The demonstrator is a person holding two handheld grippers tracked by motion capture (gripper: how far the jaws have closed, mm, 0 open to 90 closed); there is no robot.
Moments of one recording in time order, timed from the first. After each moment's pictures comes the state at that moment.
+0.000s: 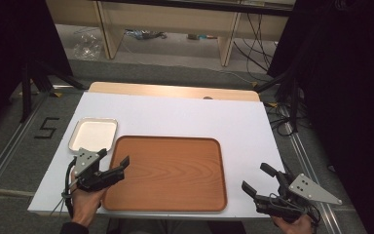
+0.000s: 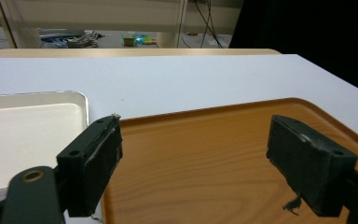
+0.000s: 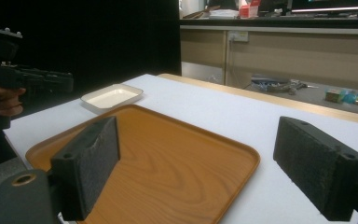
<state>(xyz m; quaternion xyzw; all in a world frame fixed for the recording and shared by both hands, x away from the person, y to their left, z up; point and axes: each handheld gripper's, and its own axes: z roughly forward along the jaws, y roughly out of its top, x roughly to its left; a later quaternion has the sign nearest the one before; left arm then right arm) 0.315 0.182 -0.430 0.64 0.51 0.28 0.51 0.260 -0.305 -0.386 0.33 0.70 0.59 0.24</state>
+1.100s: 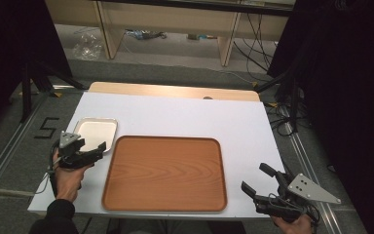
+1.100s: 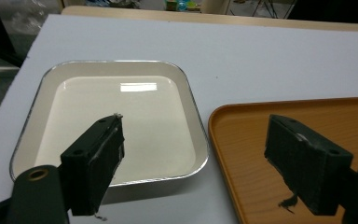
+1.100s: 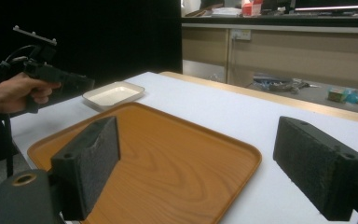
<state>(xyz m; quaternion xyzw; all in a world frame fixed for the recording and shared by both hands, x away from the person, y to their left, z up) 0.380 0.259 -0.454 0.63 0.59 0.26 0.44 0.261 -0.305 -0.387 0.33 0.70 0.58 0.23</state>
